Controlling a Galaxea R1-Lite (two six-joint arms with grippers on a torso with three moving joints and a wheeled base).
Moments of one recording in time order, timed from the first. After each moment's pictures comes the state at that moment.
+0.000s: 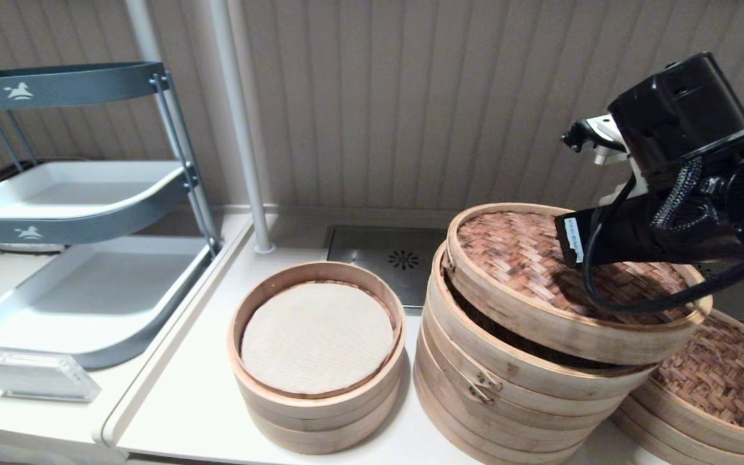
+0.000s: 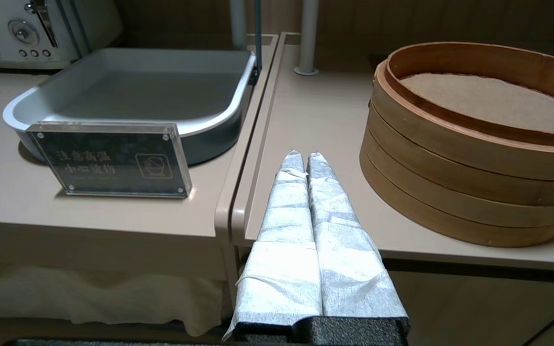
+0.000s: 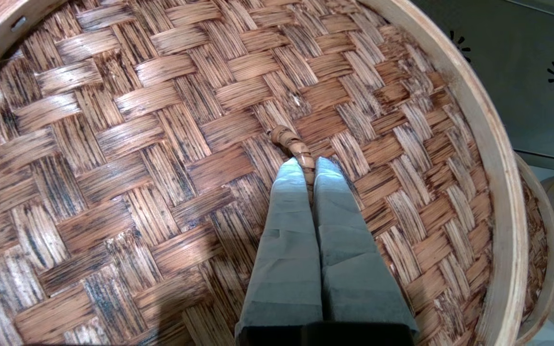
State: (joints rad) left arm 0.00 0.00 0.00 -0.06 -0.01 0.00; right arm 0.54 1.57 -1.44 0.54 -0.55 0.20
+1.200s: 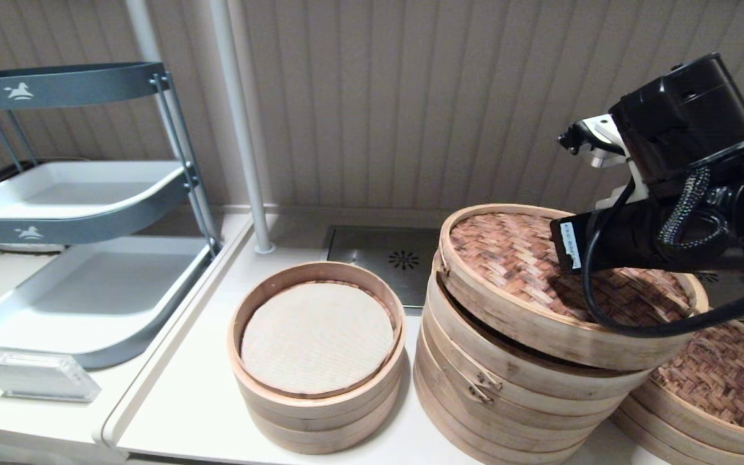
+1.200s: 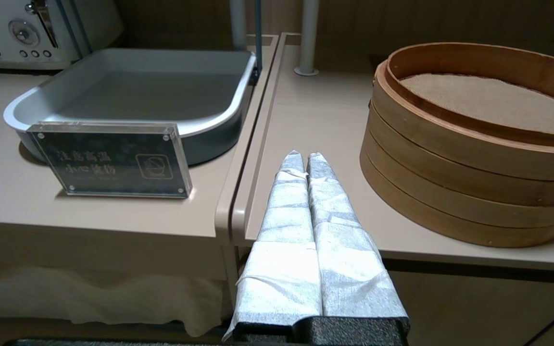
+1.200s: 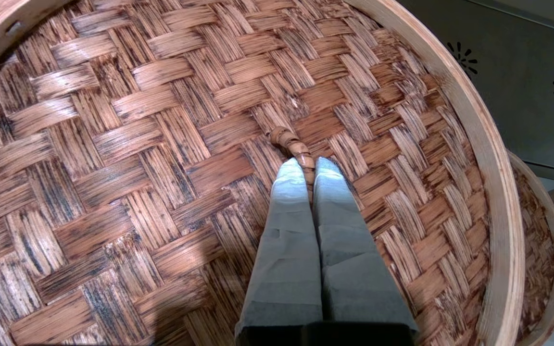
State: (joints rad) left arm 0.00 0.00 0.00 -0.06 -0.01 0.00; right arm 0.59 1.55 -1.40 0.51 -0.57 0.19
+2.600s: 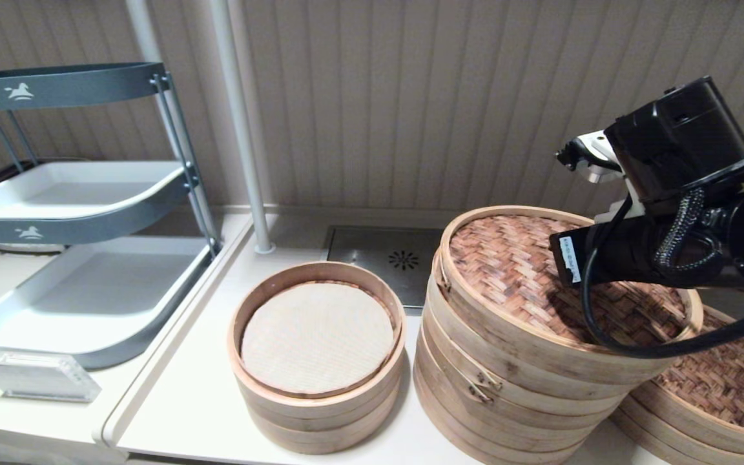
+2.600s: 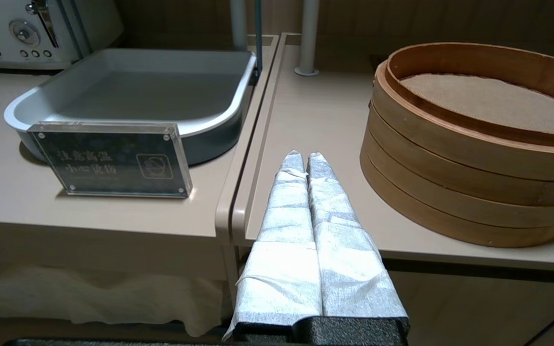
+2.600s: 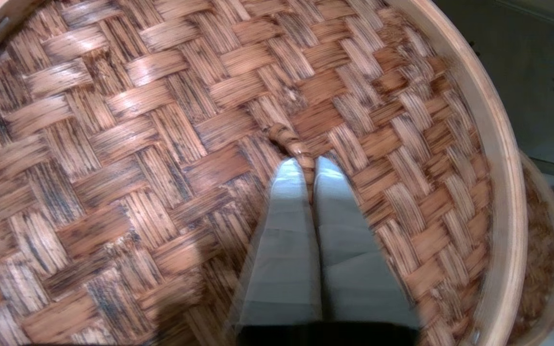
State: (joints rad) left arm 0.00 0.00 0.00 -0.06 -0.01 0.00; right arm 0.59 1.54 -1.35 0.48 -0.57 0.19
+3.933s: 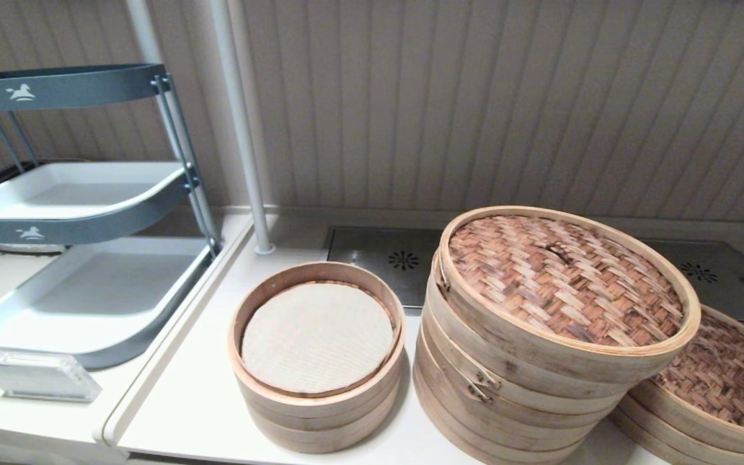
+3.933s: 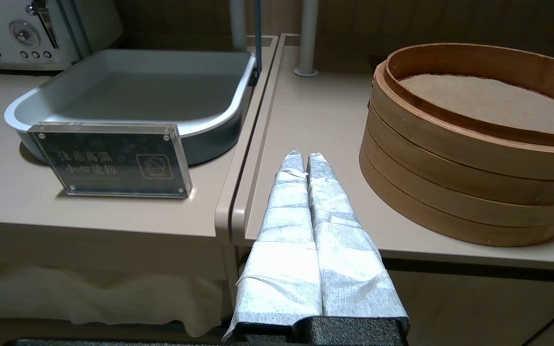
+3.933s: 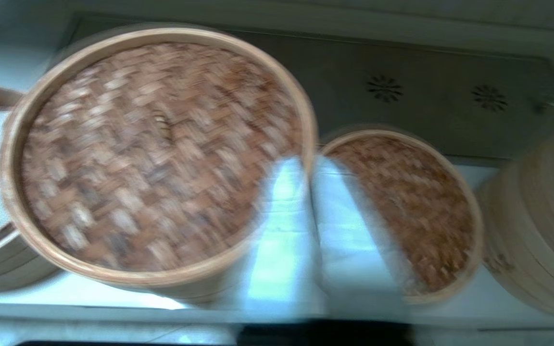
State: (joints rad) left arm 0.00 0.00 0.00 -0.06 -0.01 0.00; right arm 0.53 1.05 -1.35 0.66 -0.58 0.18
